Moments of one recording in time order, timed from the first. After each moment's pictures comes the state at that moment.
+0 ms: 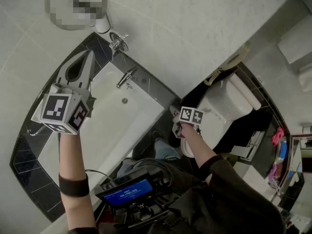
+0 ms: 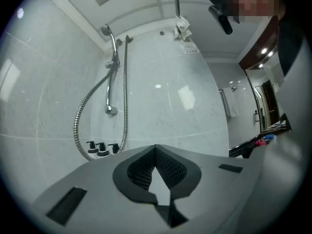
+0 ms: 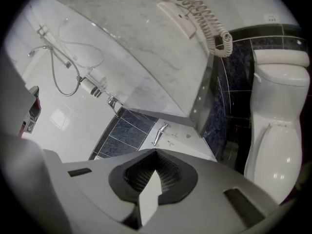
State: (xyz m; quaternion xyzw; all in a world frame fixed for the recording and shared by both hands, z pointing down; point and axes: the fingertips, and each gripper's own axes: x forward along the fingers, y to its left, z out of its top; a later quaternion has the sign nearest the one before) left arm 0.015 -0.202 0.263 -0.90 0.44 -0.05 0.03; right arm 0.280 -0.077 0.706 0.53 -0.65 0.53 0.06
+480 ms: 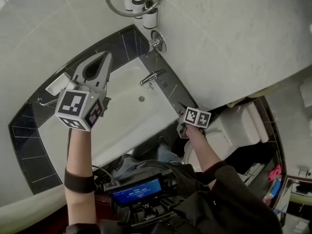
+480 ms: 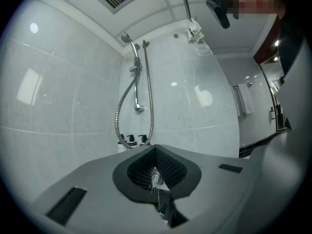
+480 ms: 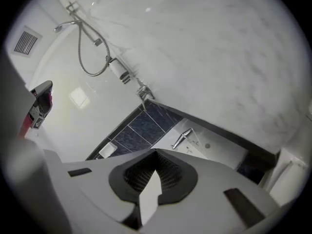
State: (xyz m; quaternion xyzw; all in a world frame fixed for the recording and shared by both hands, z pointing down) left arm -0.063 -0.182 0.278 -0.86 0.50 -0.06 0.02; right arm 0.190 -0.138 0.650 0.47 -0.75 0.46 0.10
